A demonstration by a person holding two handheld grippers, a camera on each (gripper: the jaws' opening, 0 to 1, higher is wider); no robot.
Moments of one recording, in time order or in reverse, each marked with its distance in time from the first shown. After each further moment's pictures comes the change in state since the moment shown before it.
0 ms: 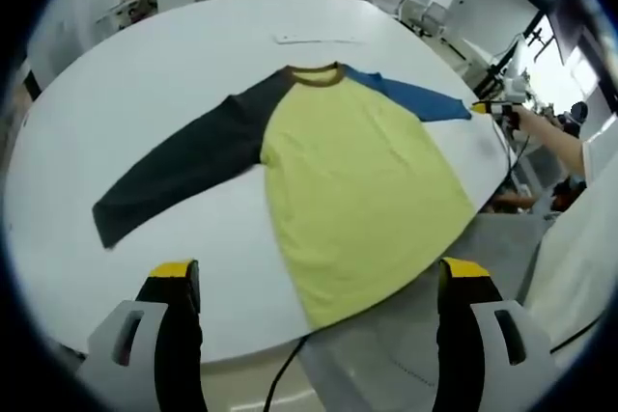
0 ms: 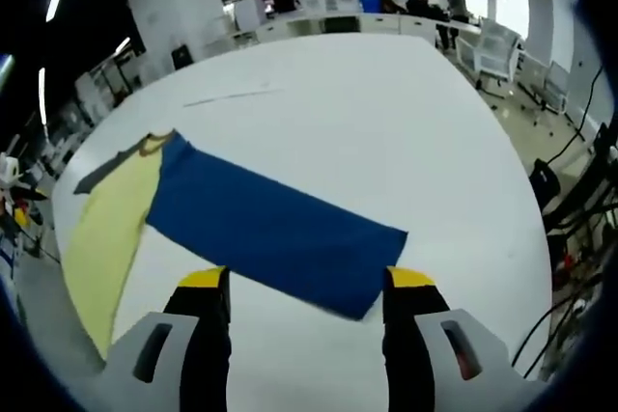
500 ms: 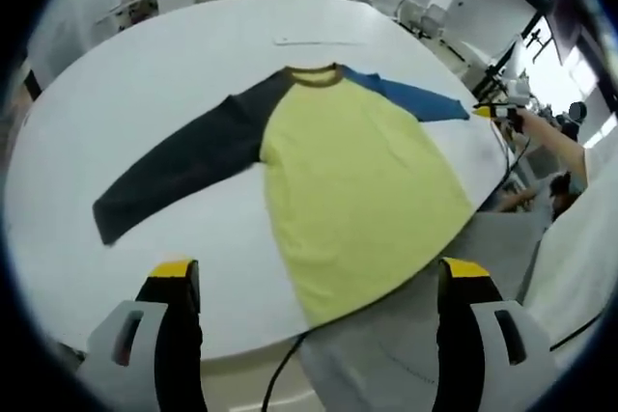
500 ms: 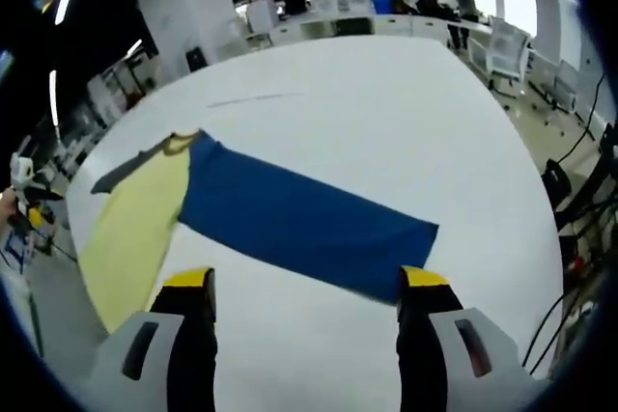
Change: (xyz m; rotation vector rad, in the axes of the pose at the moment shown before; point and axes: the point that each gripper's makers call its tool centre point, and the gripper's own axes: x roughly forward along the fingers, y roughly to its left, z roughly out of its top) left arm -0.004 -0.002 -0.004 0.000 -0.010 -0.002; right arm -0.012 0.040 0.000 -0.006 -0.005 0.073
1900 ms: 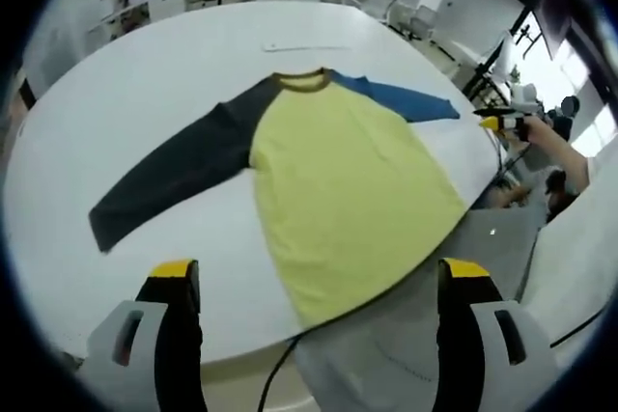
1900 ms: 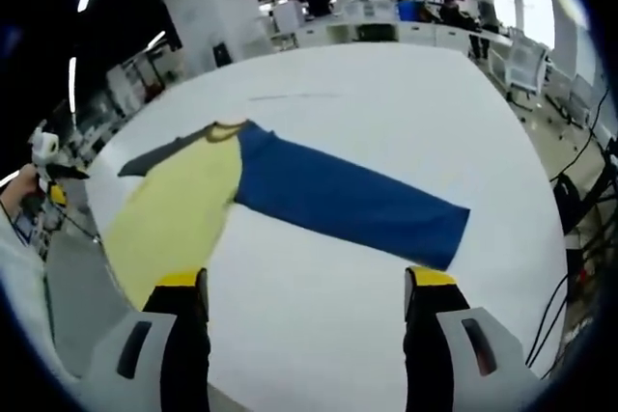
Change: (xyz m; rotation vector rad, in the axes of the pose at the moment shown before) left arm -0.004 -0.009 0.002 0.030 -0.028 -0.023; right arm -0.033 0.063 -0.016 -0.059 -0.011 0.073
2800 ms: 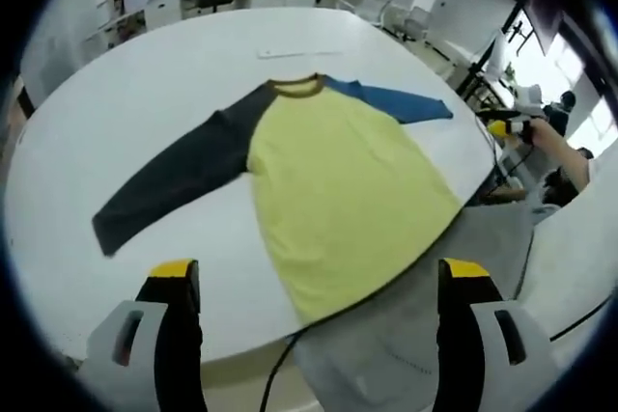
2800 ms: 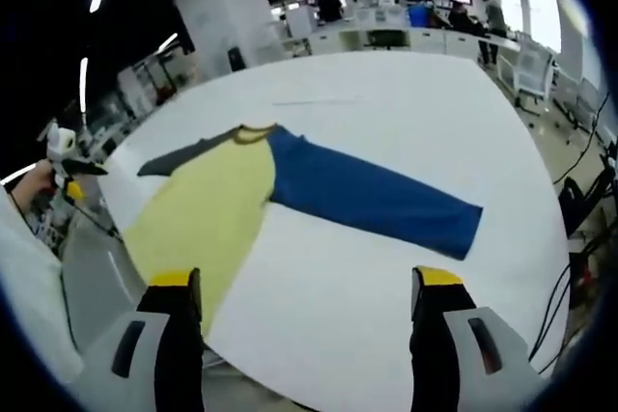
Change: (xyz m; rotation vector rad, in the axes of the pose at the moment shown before) left arm -0.011 -0.009 0.000 0.030 -0.021 -0.010; right arm -0.027 0.040 -0.001 -0.014 -0.028 0.043
